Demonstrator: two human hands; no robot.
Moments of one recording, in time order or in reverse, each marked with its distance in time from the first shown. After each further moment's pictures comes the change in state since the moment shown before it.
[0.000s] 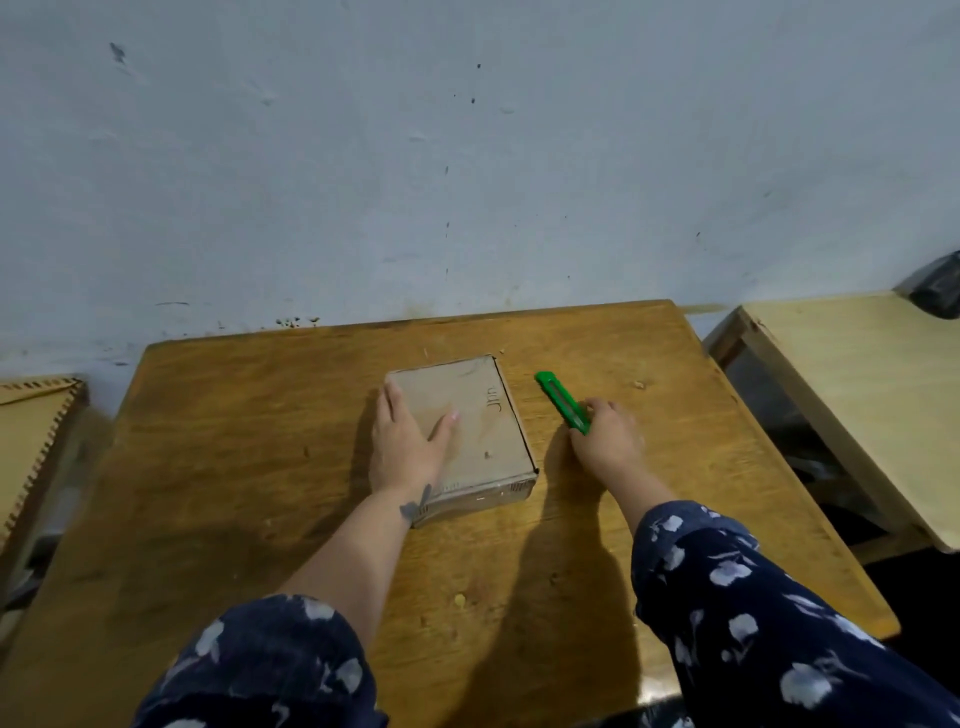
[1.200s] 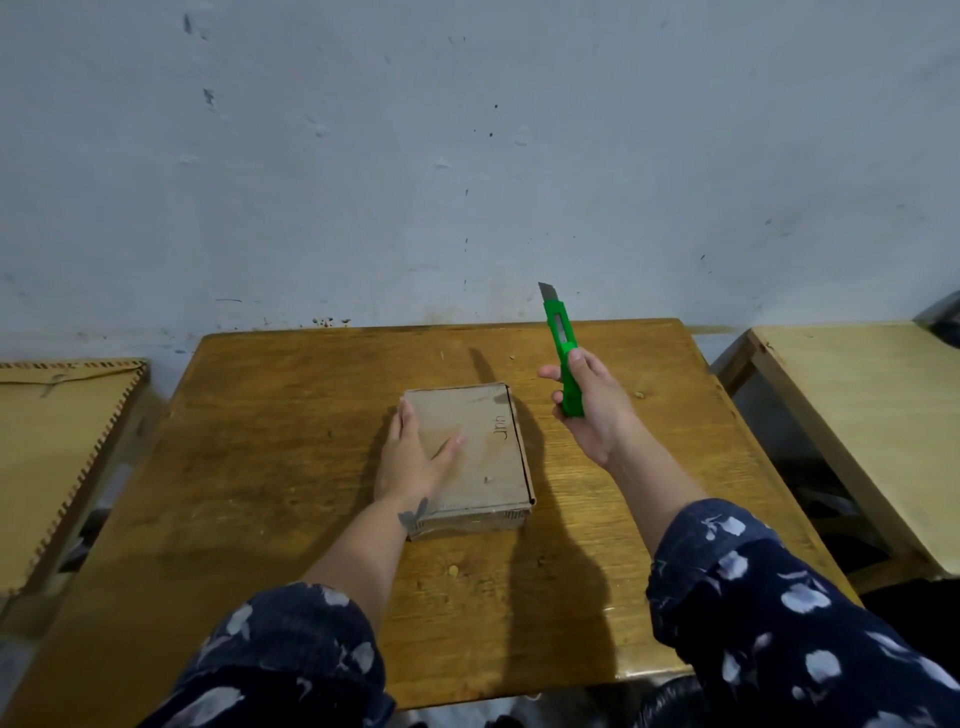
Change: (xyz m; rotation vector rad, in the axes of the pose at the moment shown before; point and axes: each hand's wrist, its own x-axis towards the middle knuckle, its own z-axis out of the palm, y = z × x) left_hand -0.034 -0.016 0.001 -0.036 -0.042 -0.056; right_hand -0.047 -0.042 -0.067 1.423 -0.381 -0.012
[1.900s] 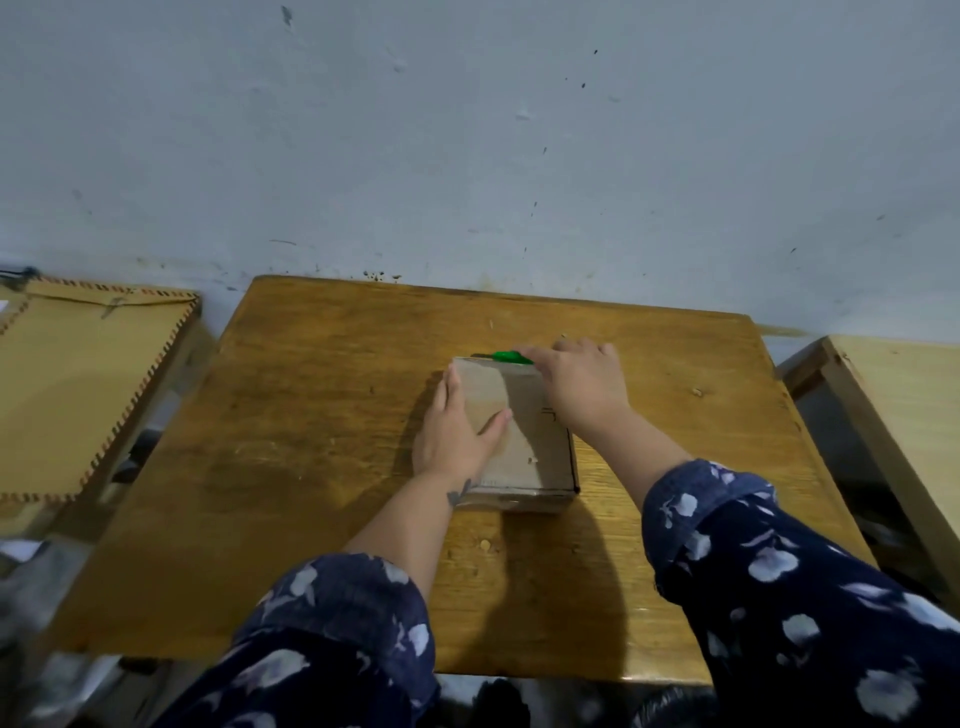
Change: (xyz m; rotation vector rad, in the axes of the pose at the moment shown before) left_hand -0.007 -0.002 0.001 0.085 0.045 0.030; right_hand 0.031 0.030 0.049 -1.872 -0.110 -0.687
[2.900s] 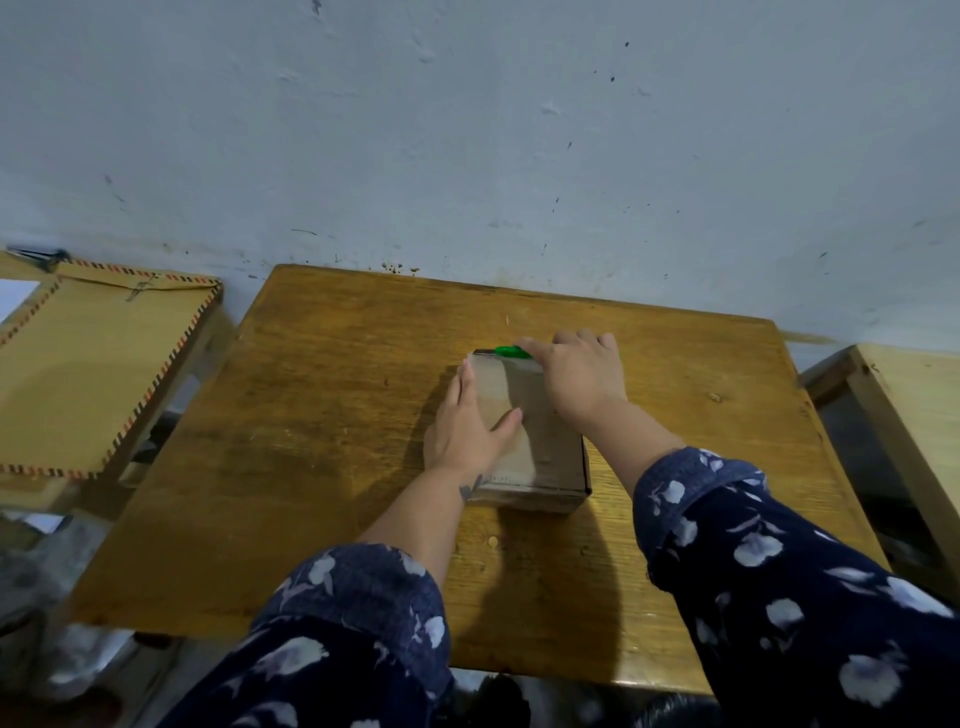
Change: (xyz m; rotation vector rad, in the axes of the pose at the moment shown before) left_hand 0.000 0.000 0.000 0.030 0.006 -0.007; right_hand 0.014 -0.012 0.002 -0.072 -0.041 -0.022
